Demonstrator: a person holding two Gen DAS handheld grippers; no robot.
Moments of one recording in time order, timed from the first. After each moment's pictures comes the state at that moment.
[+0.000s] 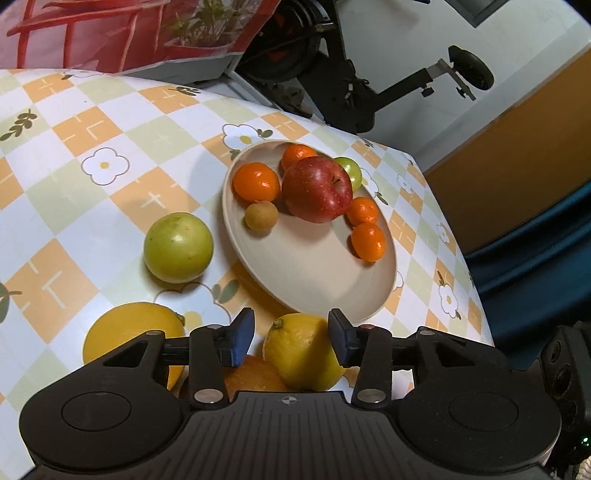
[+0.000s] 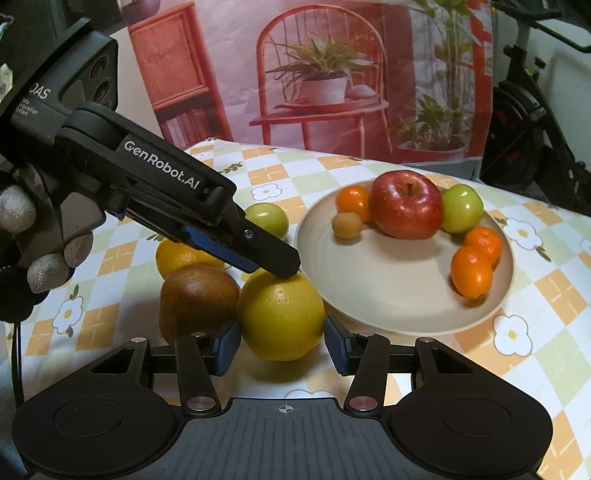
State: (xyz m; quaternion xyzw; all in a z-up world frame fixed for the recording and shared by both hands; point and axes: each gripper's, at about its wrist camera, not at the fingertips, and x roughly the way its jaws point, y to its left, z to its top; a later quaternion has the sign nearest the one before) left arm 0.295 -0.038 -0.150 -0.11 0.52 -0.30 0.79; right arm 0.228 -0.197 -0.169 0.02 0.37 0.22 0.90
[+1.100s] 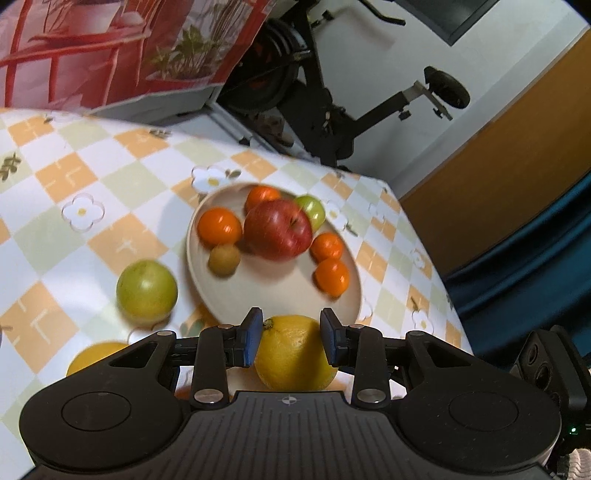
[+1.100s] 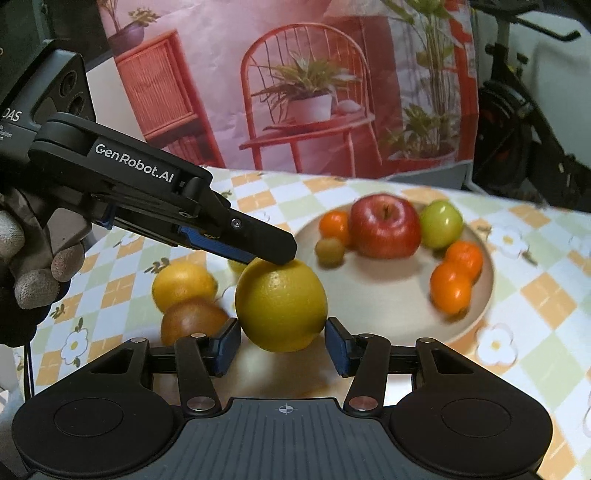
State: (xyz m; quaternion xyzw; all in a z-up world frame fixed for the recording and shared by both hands) left arm 0.295 -0.051 -0.121 -0.12 0.47 -0.32 0.81; right arm 0.234 -0.214 -0.152 0.05 0.35 0.21 0.91
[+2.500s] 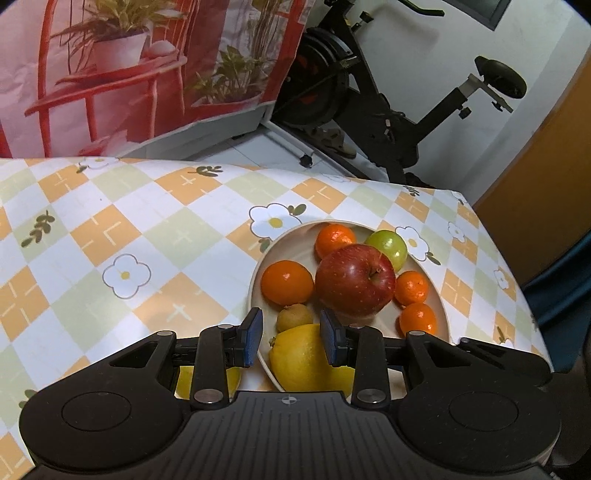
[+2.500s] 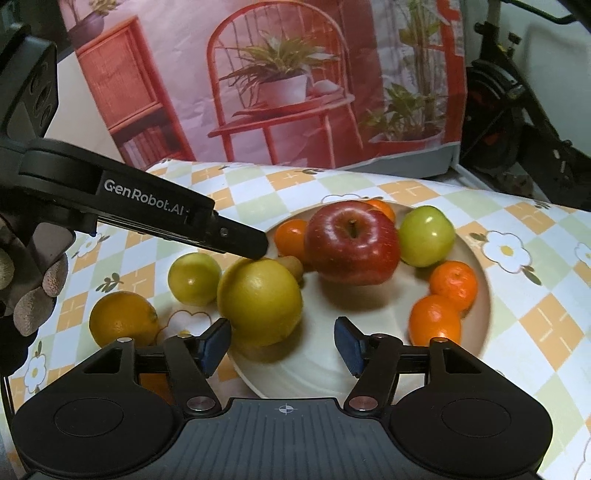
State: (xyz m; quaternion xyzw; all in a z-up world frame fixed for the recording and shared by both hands) left arm 0.337 -0.075 -0.128 -0.03 0.46 -0.22 0.86; right arm 0.295 -0.222 -0.167 0.06 0.38 0.18 0.90
